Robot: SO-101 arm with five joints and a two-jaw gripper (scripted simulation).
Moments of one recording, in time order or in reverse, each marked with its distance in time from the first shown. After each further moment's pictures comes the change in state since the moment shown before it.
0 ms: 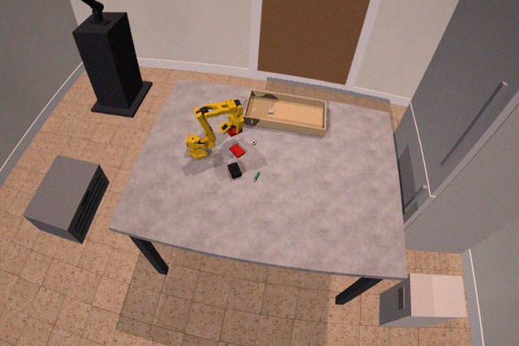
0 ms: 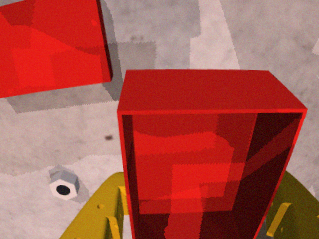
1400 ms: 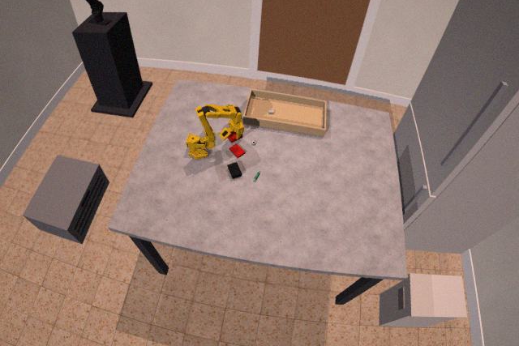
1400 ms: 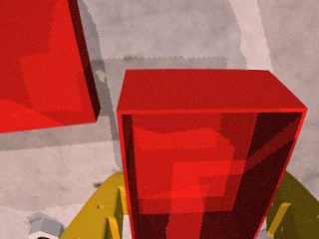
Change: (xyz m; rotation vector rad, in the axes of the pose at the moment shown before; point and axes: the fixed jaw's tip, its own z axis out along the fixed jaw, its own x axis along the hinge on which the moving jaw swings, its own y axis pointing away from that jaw) arm 0.003 0.001 0.039 -0.005 0.020 0.000
